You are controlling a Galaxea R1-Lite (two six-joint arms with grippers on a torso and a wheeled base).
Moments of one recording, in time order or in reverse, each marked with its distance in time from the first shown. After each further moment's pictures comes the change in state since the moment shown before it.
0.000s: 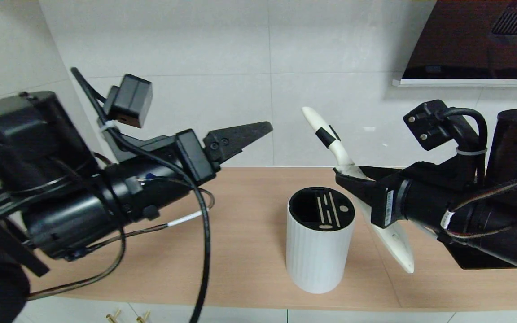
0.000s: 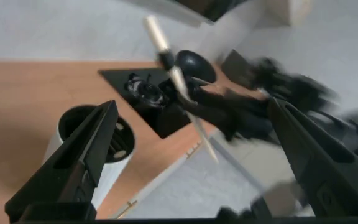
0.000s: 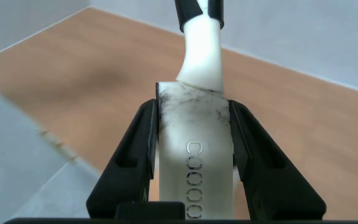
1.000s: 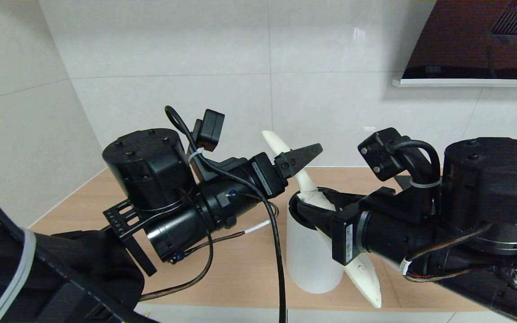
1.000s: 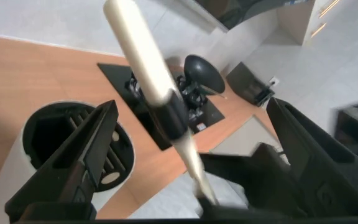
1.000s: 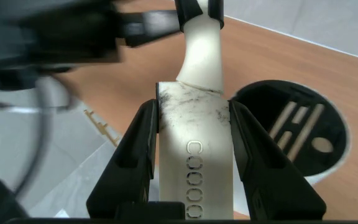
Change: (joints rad) left arm -0.110 0.235 -0.050 -0.173 0.096 -0.056; right arm 0.168 0.079 0.000 -0.044 -0.049 0.066
